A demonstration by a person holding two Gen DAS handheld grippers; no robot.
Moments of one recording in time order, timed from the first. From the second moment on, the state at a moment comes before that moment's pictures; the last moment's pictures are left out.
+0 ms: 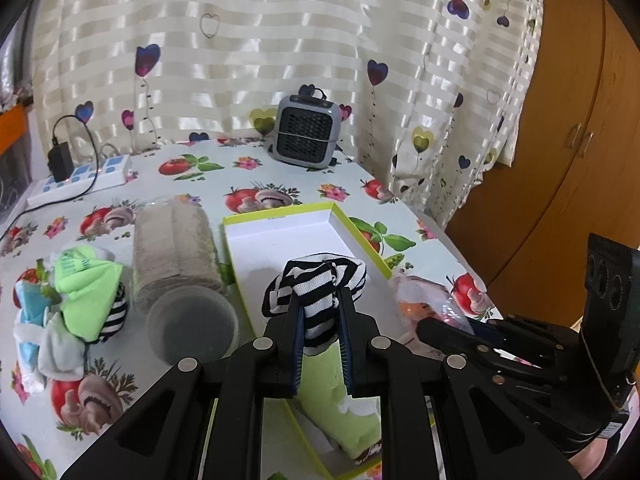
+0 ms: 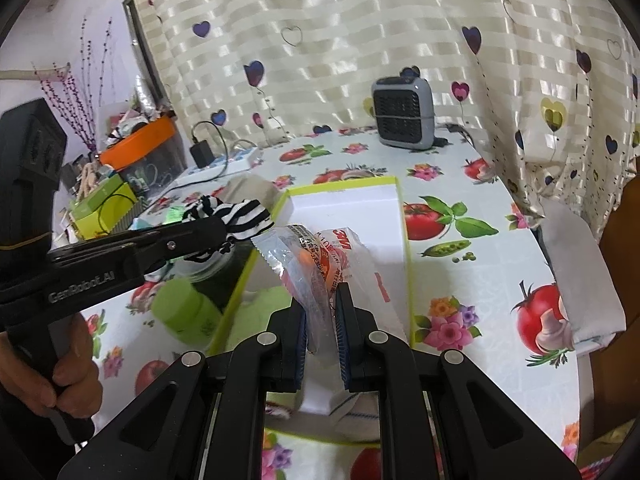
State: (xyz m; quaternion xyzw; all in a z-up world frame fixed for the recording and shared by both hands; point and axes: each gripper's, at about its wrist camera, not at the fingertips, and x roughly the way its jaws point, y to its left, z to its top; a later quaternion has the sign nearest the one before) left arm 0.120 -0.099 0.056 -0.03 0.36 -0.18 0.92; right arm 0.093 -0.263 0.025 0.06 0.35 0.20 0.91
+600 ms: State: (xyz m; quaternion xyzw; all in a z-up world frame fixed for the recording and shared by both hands) left arm 0.160 -0.135 0.023 -0.01 0.42 -0.19 0.89; right arm 0.117 -0.258 0.009 0.03 0.37 0.19 0.91
